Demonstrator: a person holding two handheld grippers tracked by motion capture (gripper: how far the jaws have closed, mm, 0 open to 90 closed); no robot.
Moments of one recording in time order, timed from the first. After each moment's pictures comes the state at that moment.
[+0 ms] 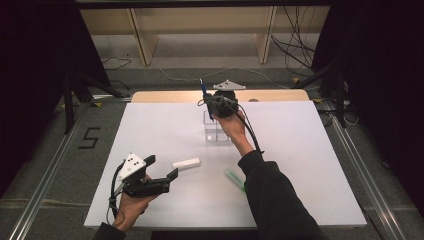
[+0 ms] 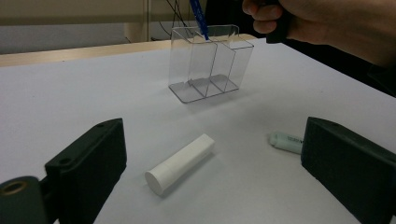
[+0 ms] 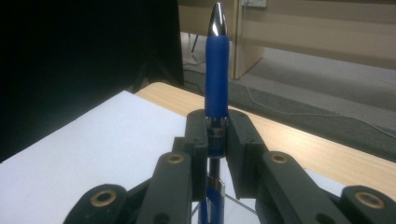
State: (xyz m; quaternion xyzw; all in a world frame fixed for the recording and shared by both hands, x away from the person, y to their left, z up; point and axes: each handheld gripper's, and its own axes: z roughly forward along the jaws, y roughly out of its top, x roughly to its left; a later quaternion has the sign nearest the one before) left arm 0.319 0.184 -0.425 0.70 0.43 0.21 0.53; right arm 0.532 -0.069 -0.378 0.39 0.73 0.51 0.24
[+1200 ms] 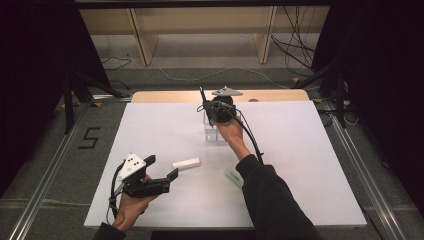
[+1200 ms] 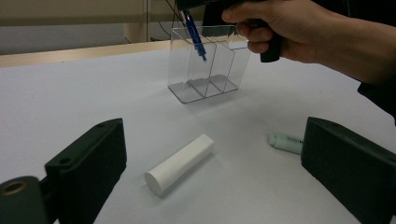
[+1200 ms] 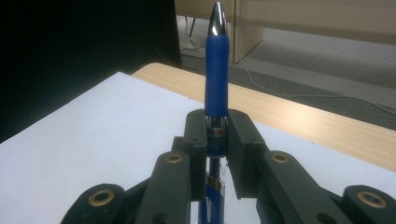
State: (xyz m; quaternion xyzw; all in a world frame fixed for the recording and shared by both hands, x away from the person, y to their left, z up) left arm 0.318 0.184 -0.425 0.70 0.43 0.21 0.53; right arm 0.533 -0.065 -0.401 0.41 0.74 0.49 0.22
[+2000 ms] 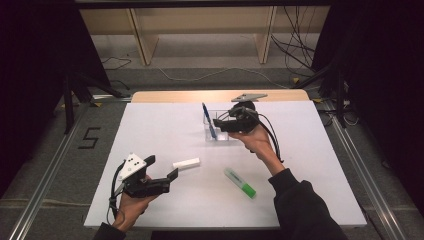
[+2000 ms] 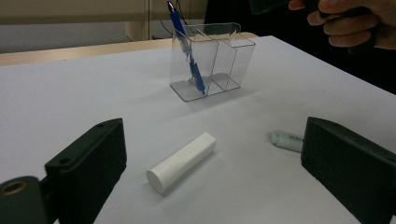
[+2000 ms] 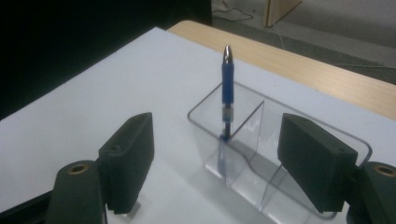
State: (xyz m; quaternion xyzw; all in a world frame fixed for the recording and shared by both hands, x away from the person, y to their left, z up) left arm 0.319 0.184 -0.426 0.70 0.43 0.21 0.53; right arm 0.484 -0.125 -0.373 0.38 0.79 0.45 0.14
